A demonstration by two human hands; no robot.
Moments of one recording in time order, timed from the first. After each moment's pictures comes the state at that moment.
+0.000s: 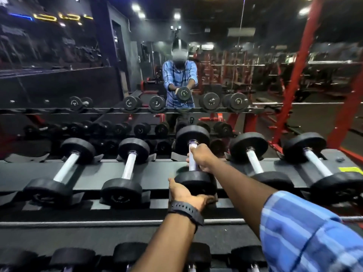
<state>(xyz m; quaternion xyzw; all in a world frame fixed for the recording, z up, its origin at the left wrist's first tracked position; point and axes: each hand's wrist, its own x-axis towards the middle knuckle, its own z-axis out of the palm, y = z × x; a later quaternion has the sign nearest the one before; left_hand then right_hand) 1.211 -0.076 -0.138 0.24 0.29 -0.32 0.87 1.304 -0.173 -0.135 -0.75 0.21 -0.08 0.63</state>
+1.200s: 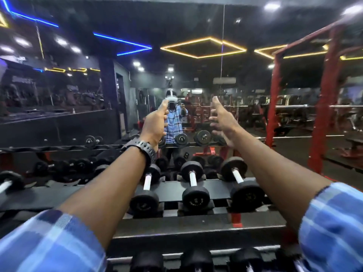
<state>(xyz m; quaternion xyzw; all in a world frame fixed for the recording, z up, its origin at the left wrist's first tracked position) 1.147 0.083 0.090 0.67 -0.24 0.05 0.70 1.079 -0.108 0.095 -0.75 0.07 -0.27 0.60</state>
